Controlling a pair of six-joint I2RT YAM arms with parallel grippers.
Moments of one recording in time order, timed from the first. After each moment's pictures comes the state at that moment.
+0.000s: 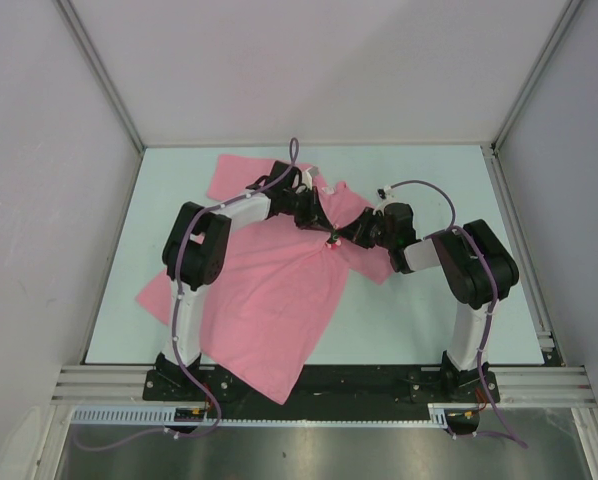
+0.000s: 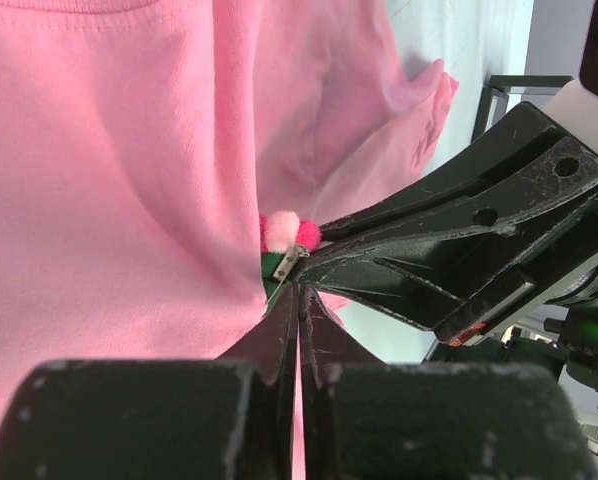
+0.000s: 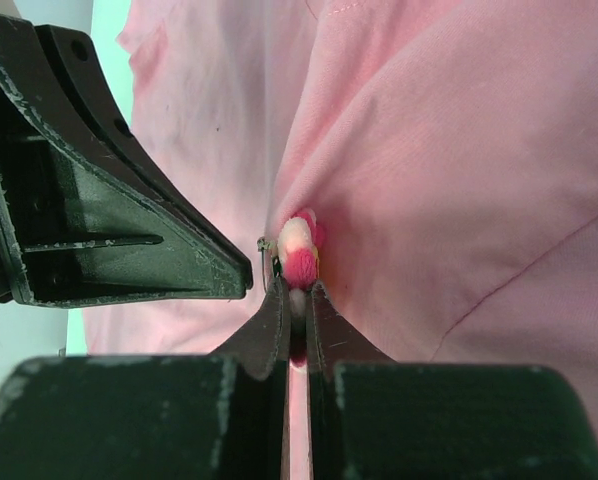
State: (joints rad) left arm -0.47 2.20 1.58 -0.23 0.69 -0.60; right arm 0.36 1.92 0.80 0.72 -0.40 0.78
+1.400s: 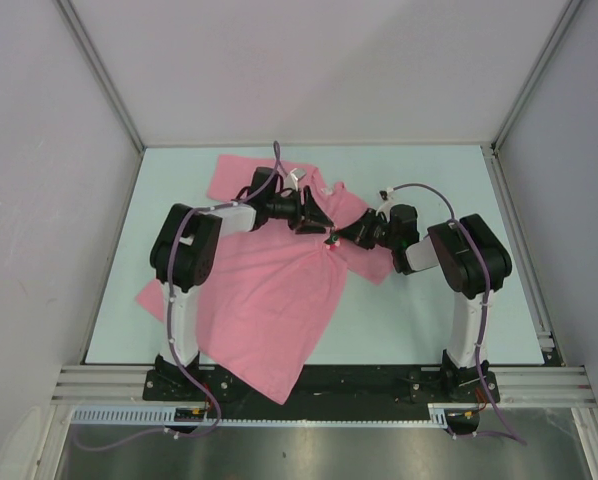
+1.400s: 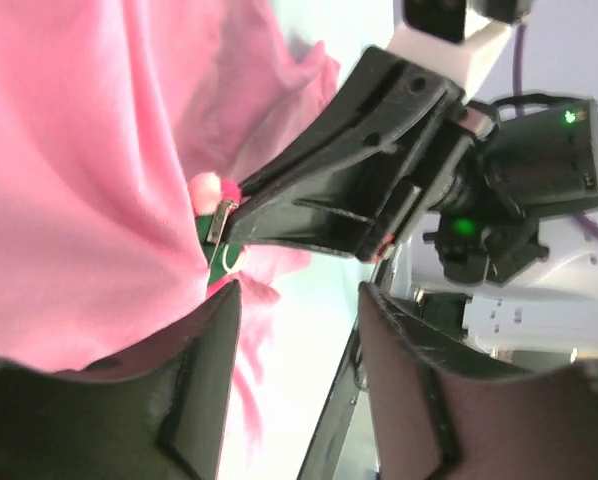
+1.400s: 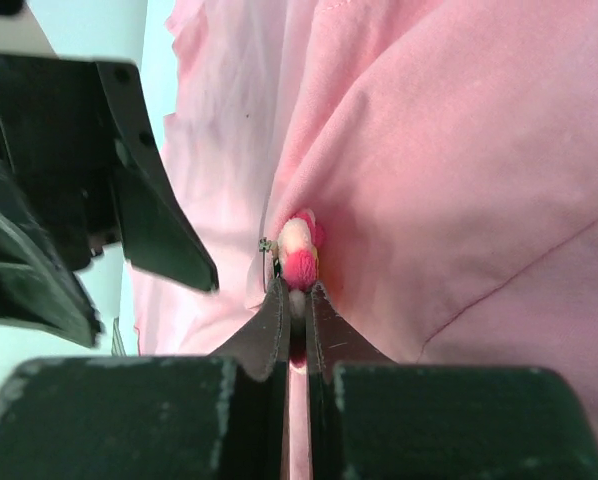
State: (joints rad) left arm -0.40 2.13 1.32 0.20 0.92 -0.82; right arm 0.31 2.01 0.80 0.87 -0.56 0.87
